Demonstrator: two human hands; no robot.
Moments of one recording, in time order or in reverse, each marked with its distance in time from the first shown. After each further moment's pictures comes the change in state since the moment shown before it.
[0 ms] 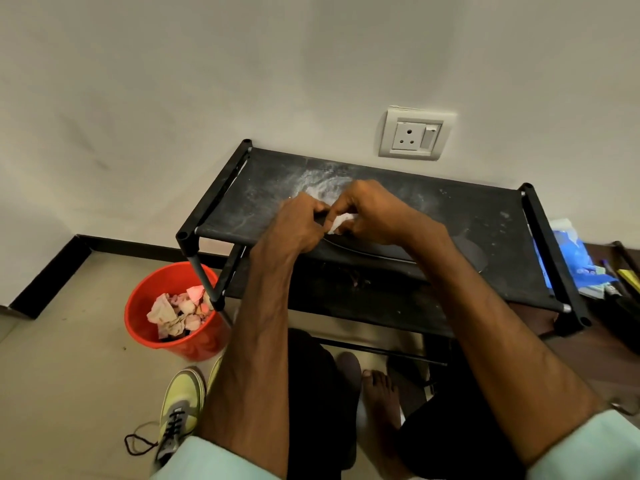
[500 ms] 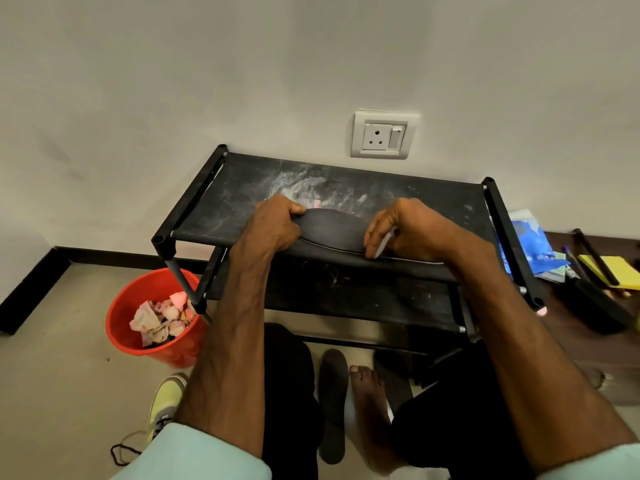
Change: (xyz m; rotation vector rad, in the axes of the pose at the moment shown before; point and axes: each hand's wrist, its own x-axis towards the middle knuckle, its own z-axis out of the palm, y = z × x) left_hand 0.011 -0.005 0.010 0.022 0.036 -0.112; right_hand -0.089 0.040 -0.031 0.046 -0.064 0.157
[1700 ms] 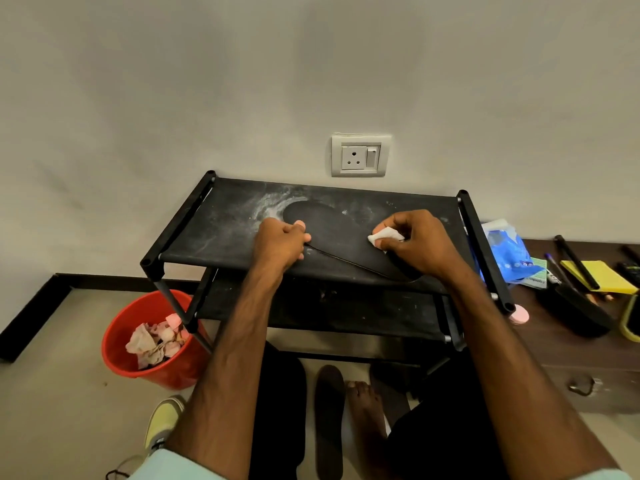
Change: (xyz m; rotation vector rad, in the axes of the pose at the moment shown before) left_hand -0.014 0.039 0.034 -0.586 0.195 -0.217; right_hand -0.028 0.037 0.009 0.277 0.494 0.255
